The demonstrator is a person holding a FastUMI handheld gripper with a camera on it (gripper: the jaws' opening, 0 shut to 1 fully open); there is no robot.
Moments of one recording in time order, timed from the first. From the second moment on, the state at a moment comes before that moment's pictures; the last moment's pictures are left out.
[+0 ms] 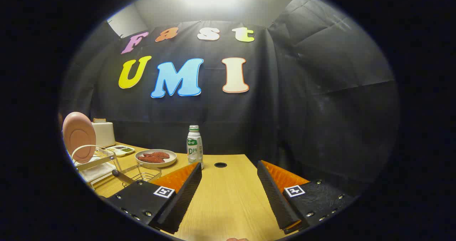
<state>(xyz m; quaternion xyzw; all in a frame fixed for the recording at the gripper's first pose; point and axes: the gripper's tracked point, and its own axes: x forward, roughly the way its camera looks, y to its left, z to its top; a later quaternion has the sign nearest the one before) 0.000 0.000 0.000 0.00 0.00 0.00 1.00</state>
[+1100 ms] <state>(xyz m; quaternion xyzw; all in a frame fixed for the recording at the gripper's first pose) -0.149 0.196 0.163 0.03 0.08 0.14 0.99</state>
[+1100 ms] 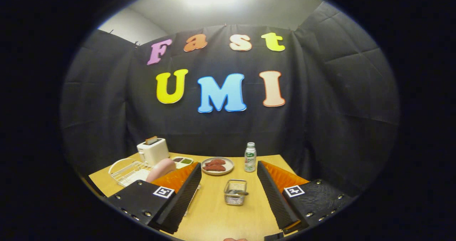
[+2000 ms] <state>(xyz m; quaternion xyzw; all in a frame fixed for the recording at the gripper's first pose) -0.076 0.403 0.073 0.03 0.36 0.28 0.89</state>
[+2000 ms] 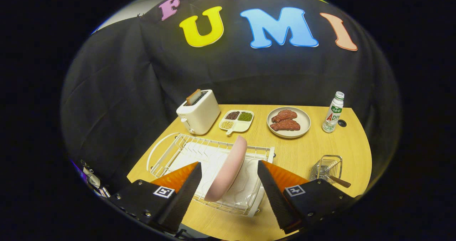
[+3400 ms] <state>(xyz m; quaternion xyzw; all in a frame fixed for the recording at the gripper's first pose) -0.039 0.417 -0.024 -0.09 0.61 0.19 0.76</state>
